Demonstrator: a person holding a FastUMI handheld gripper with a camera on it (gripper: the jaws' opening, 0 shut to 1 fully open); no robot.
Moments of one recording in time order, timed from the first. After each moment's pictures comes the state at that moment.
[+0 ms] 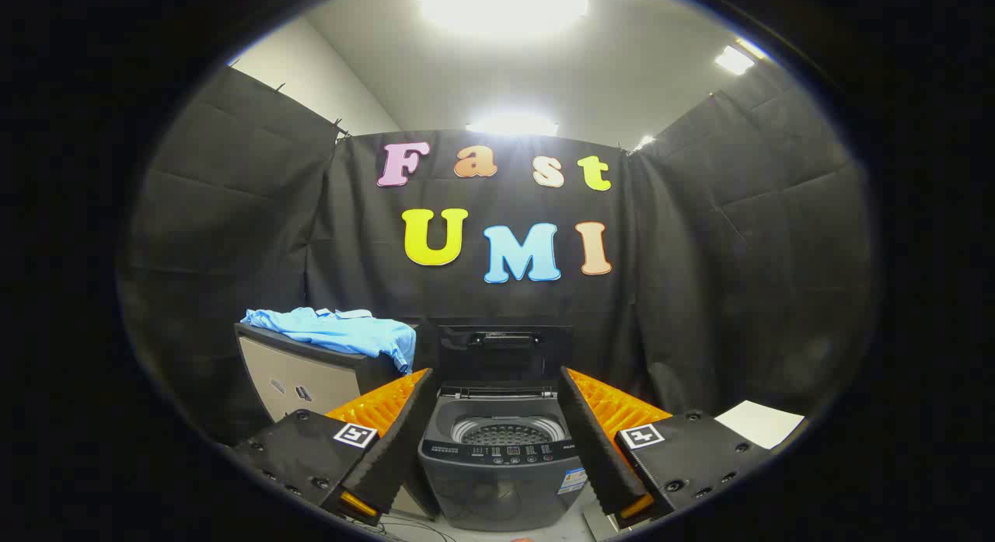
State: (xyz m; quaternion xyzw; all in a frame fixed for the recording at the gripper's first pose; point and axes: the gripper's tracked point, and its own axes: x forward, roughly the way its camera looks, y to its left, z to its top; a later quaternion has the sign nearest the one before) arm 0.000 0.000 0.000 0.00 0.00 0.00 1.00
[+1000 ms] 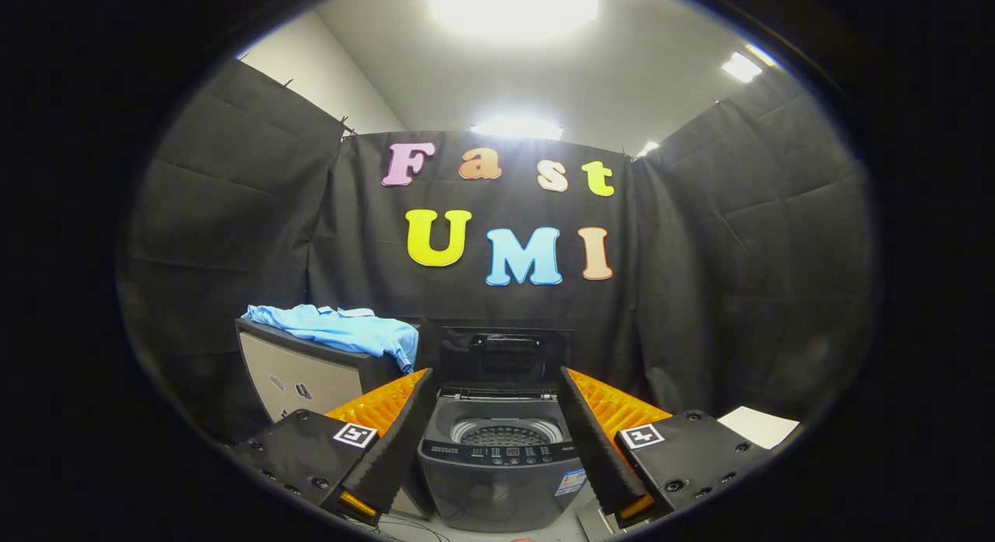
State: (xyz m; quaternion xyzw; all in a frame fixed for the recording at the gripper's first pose) arm -0.004 0.010 -0.001 -0.01 0.00 0.00 1.00
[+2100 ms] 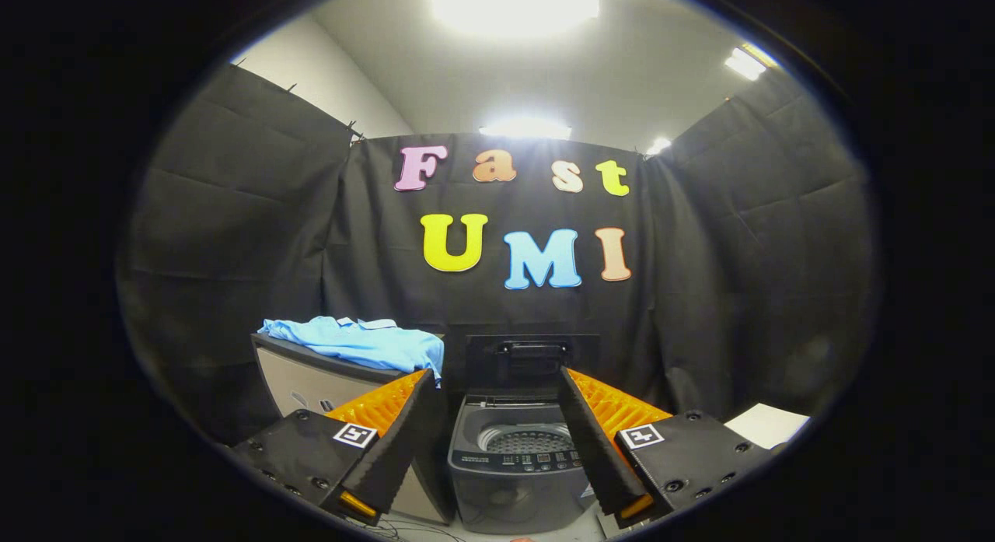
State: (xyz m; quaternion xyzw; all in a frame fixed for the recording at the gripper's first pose) arm 0.015 0.060 0.024 0.01 0.00 0.03 1.00
